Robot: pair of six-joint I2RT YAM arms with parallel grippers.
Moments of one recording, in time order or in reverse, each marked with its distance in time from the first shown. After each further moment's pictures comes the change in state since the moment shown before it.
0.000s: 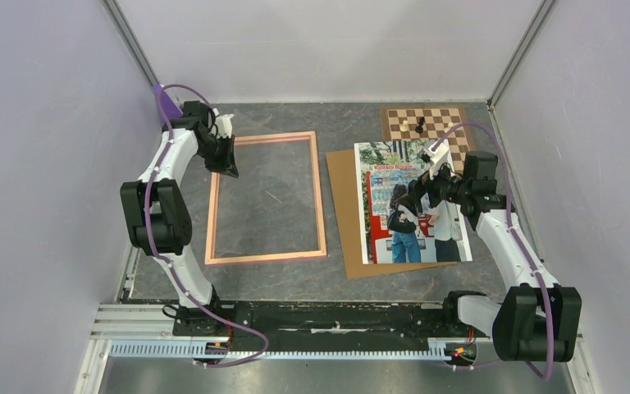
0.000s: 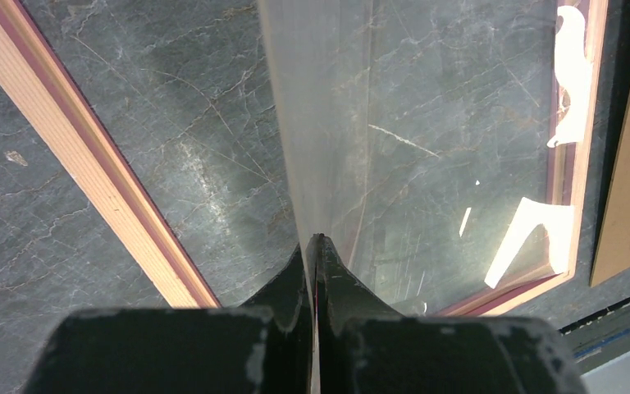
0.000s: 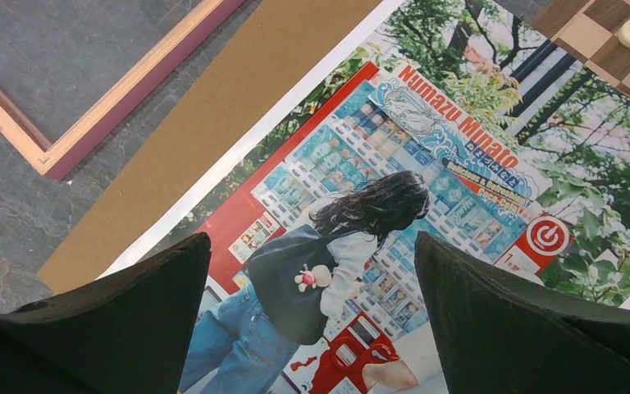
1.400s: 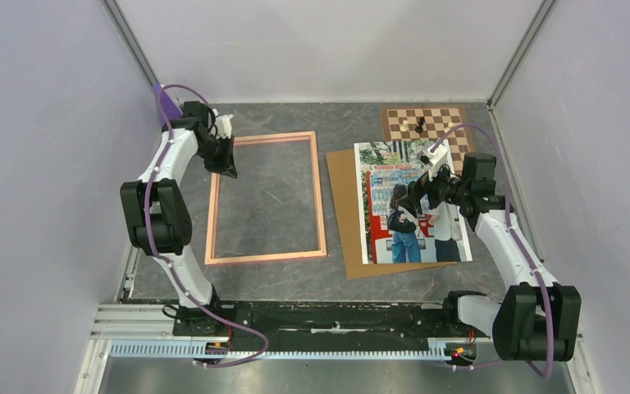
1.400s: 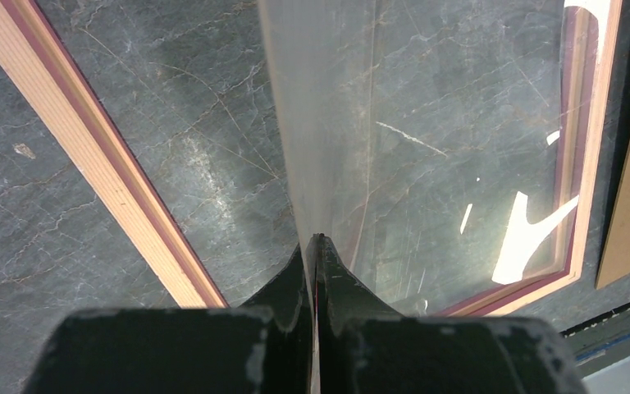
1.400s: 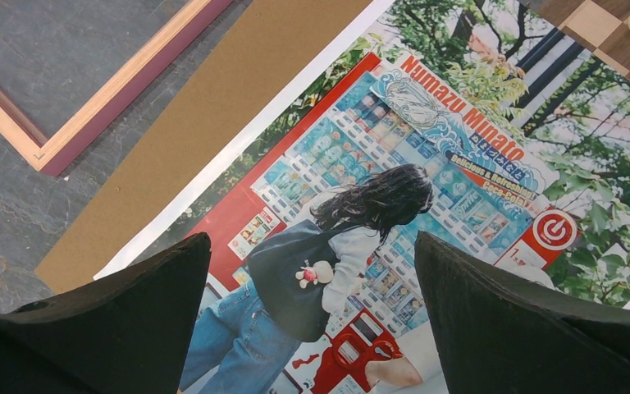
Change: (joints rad) left arm 0.000 0.000 0.000 -0.005 -0.016 0.000; right arm 0.006 0.005 -0.011 0.005 0.014 -0.001
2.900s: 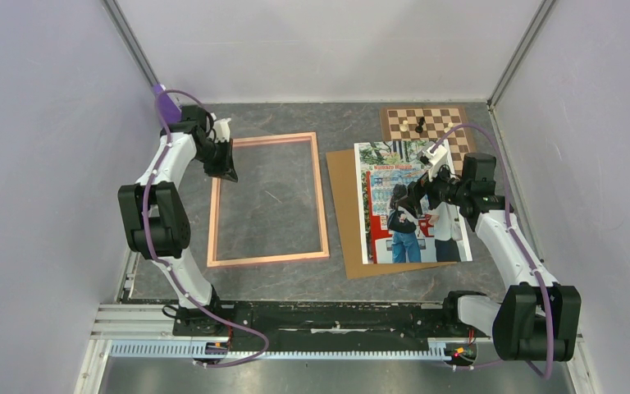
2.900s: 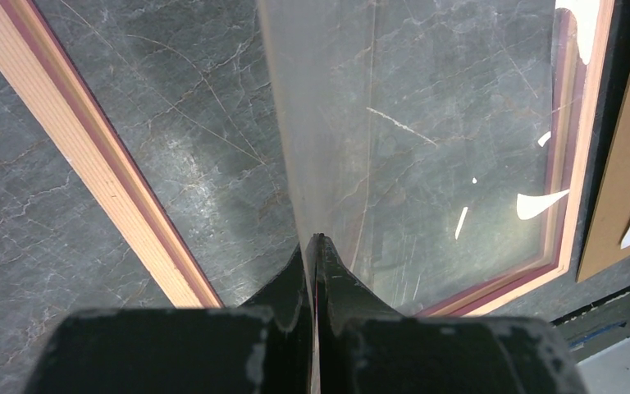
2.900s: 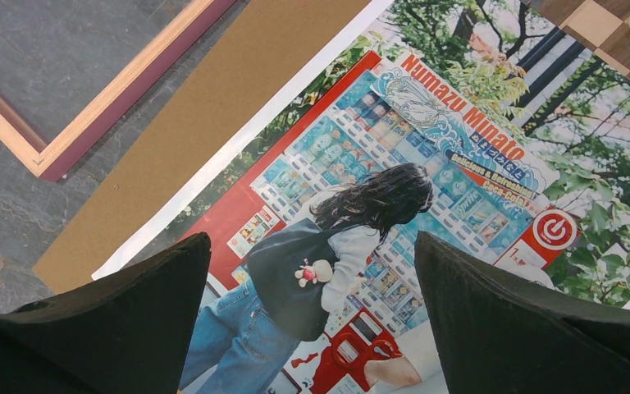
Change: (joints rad) left arm 0.005 -0.032 -0.055 0.013 0.028 -0.028; right arm 0.000 0.000 -0.004 -0.001 0.000 -0.007
